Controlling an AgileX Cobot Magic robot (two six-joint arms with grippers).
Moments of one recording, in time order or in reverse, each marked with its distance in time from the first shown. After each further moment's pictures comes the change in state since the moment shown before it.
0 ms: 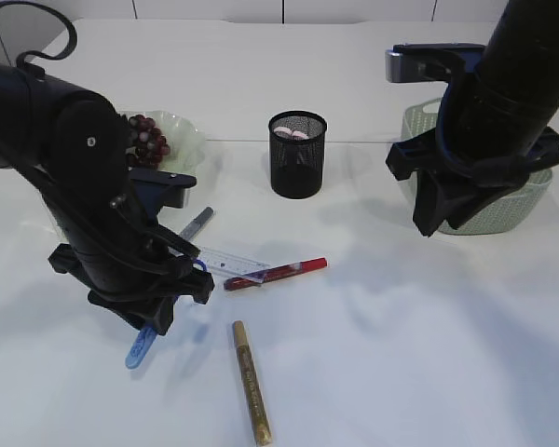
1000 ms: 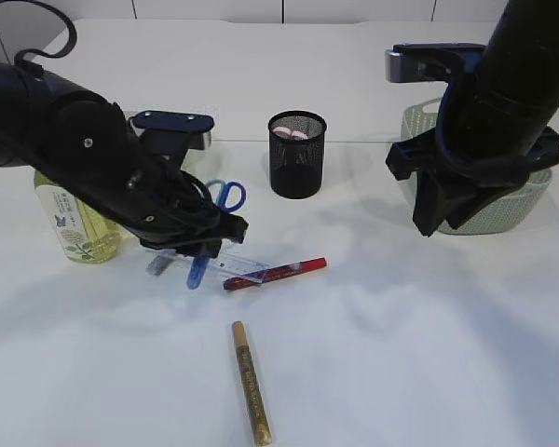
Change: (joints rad) left arm 0.000 -0.008 0.000 0.062 -0.388 0.000; right arm 0.000 0.000 0.000 0.002 0.000 0.000
